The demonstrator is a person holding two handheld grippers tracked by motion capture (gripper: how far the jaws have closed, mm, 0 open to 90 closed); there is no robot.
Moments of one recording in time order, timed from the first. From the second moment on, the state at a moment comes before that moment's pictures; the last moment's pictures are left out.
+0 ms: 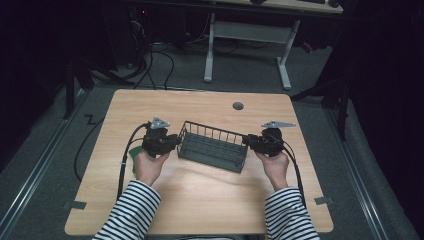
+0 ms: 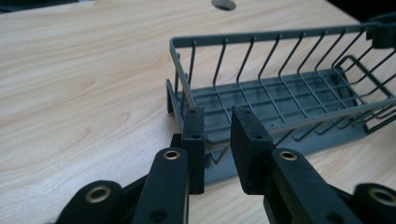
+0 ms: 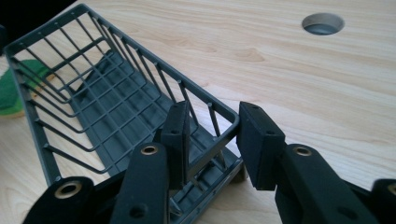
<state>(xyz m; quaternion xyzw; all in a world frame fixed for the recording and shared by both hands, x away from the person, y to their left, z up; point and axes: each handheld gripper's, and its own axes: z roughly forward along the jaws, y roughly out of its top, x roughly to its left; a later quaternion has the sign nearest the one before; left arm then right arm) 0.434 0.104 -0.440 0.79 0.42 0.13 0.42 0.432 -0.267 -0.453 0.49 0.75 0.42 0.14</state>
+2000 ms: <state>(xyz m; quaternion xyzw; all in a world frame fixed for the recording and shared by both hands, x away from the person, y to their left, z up) 0.394 0.173 -0.440 0.75 0.48 0.18 0.41 0.367 -0.314 -0.473 0.52 0.72 0.40 0.21</state>
